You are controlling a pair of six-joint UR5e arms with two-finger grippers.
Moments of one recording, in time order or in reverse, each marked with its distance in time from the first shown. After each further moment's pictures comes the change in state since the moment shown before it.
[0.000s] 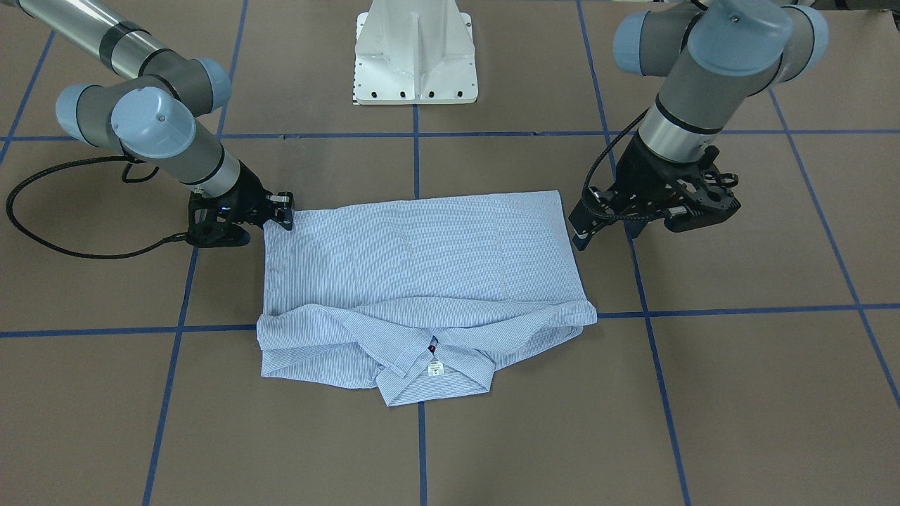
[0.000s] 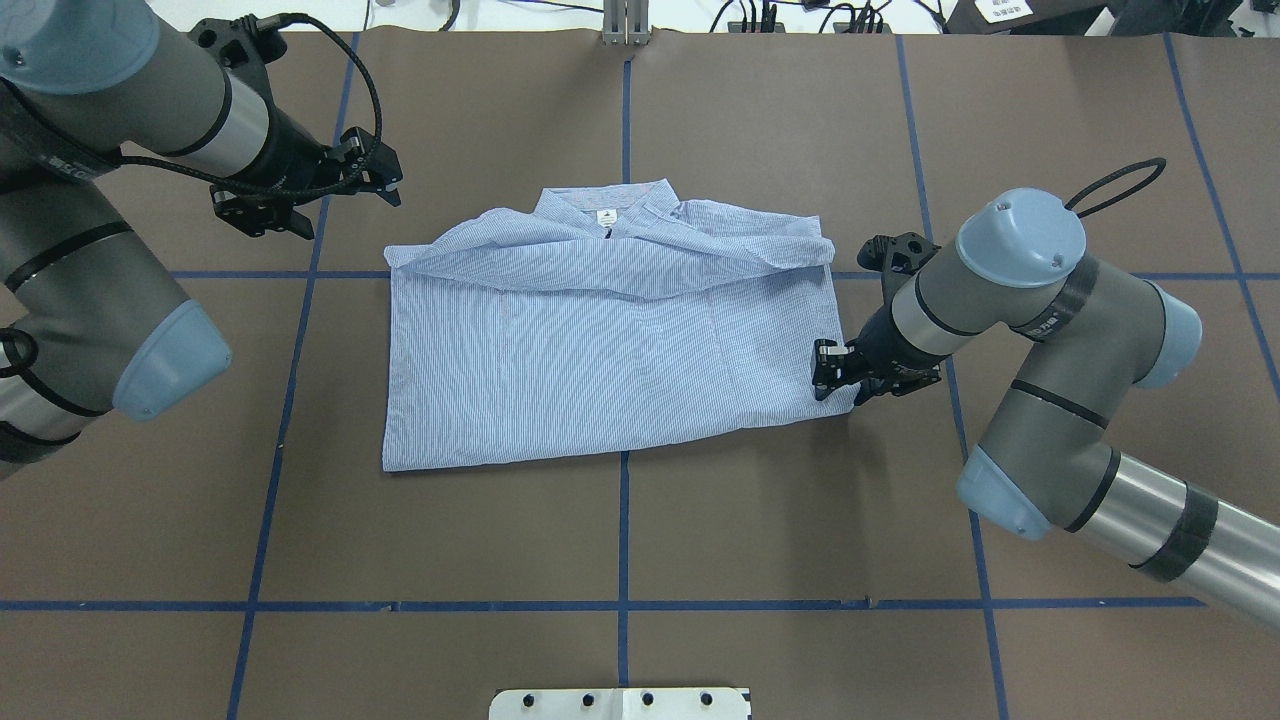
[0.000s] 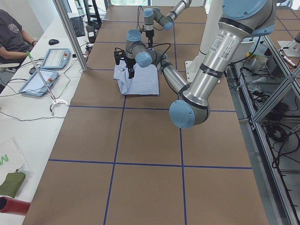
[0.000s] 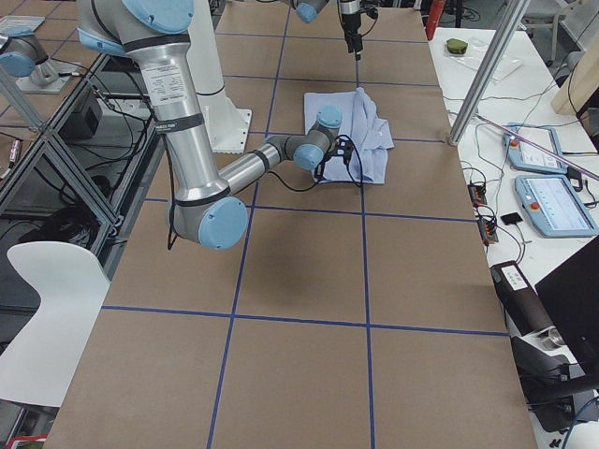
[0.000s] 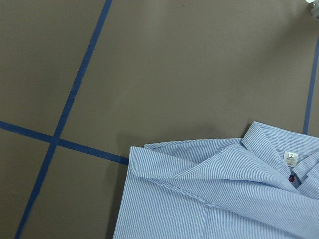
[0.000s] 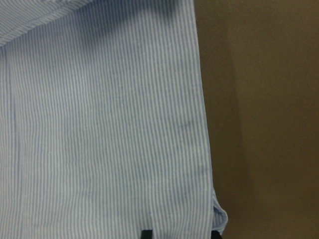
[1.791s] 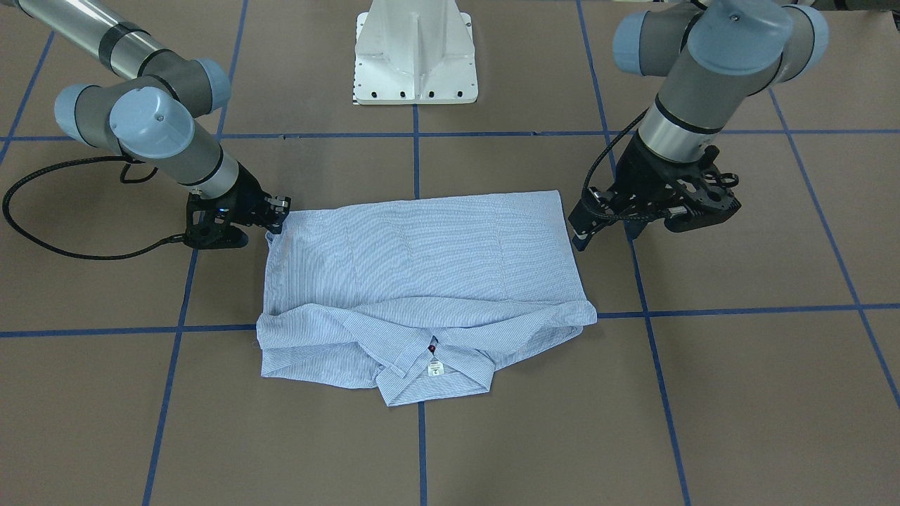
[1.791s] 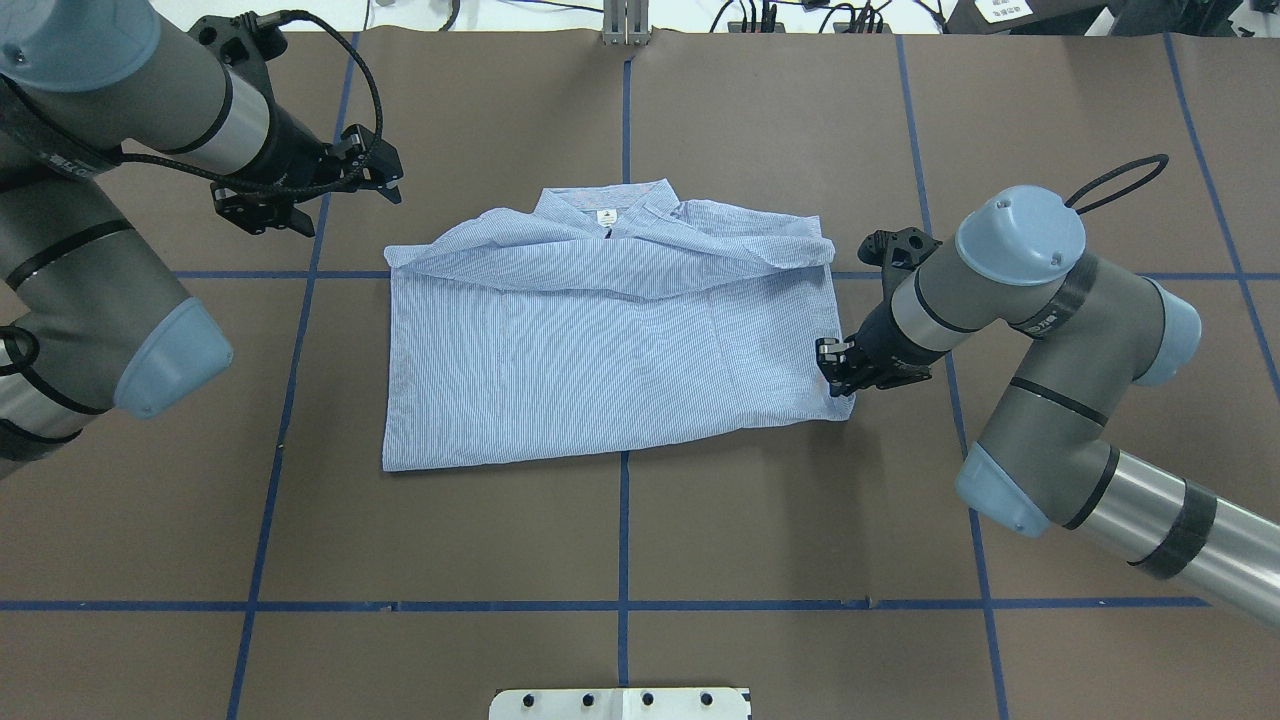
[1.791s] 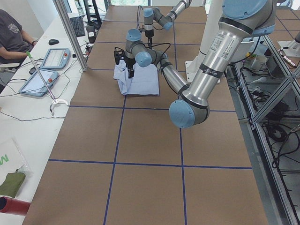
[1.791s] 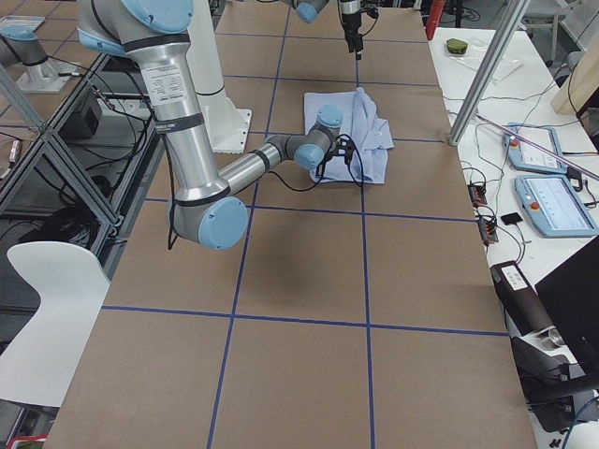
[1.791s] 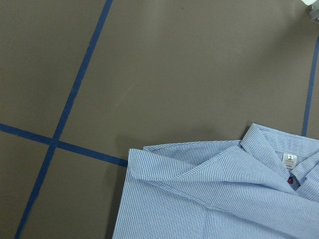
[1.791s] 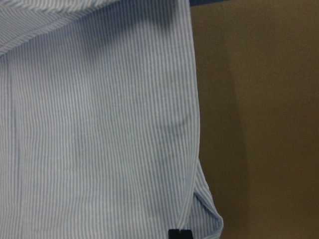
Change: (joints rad) left arm -0.001 -0.004 0.001 0.000 0.002 0.000; right arm 0.003 -0.003 0.005 0.001 -0.004 0.000
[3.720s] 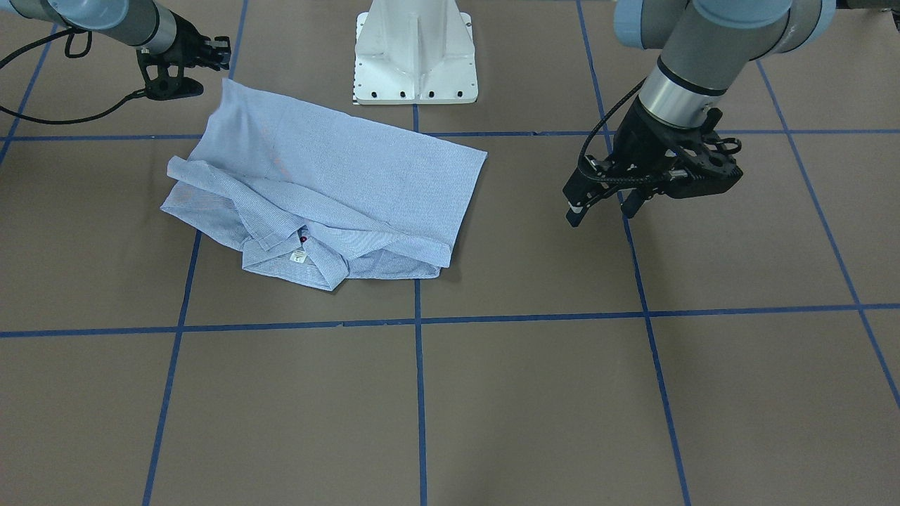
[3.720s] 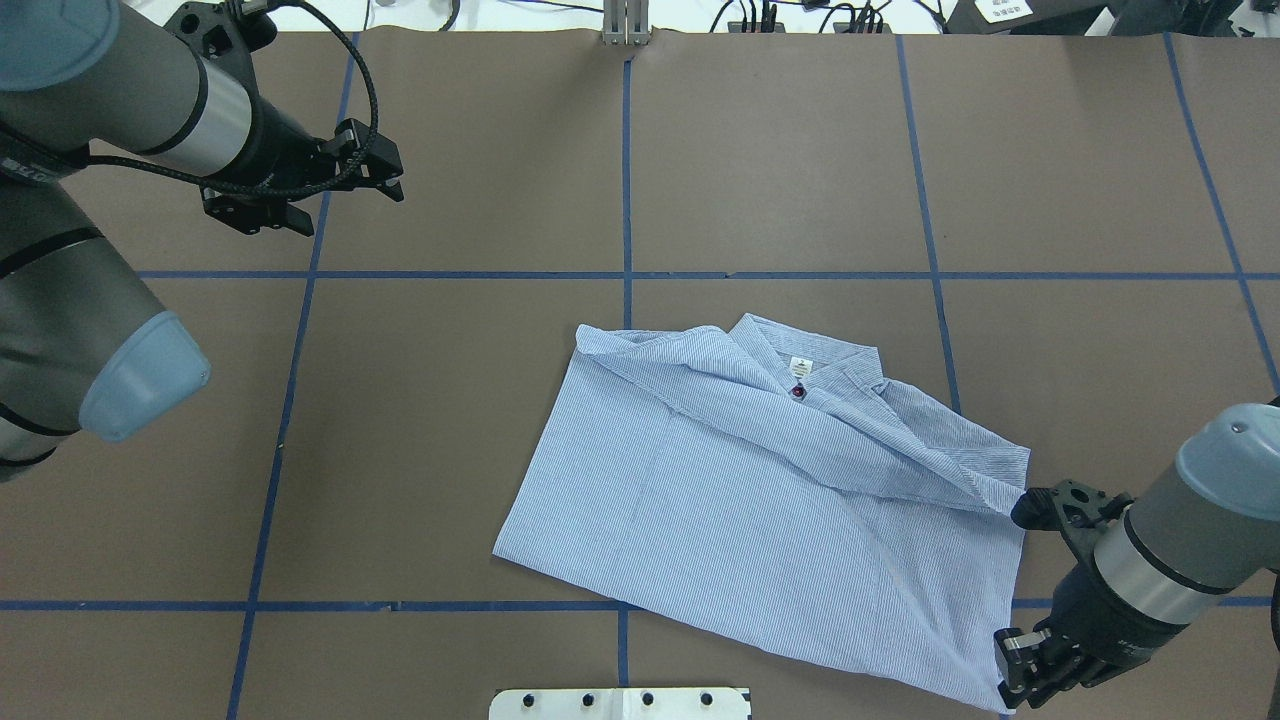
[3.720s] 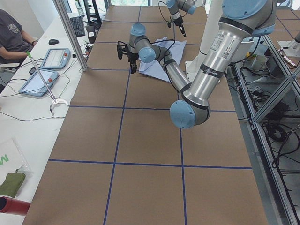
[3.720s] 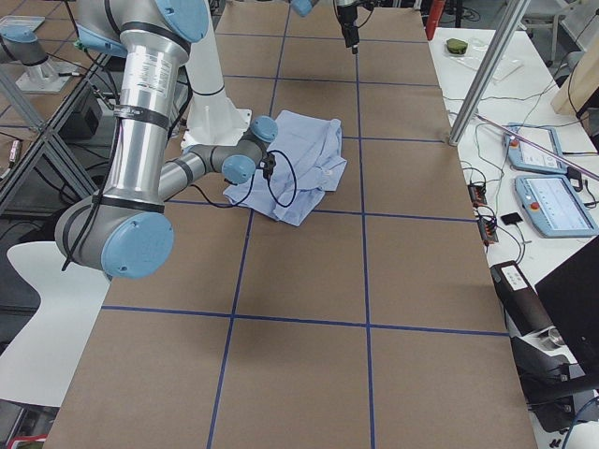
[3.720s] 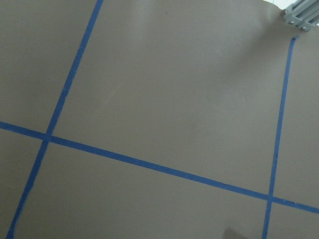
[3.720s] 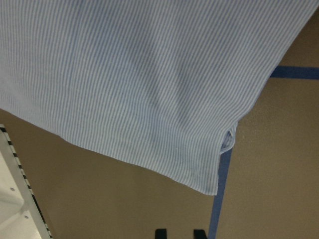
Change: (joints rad) left arm 0.020 0.012 -0.101 0.028 0.002 -0.002; right arm -0.256 -0.556 0.489 -0.001 0.232 0.041
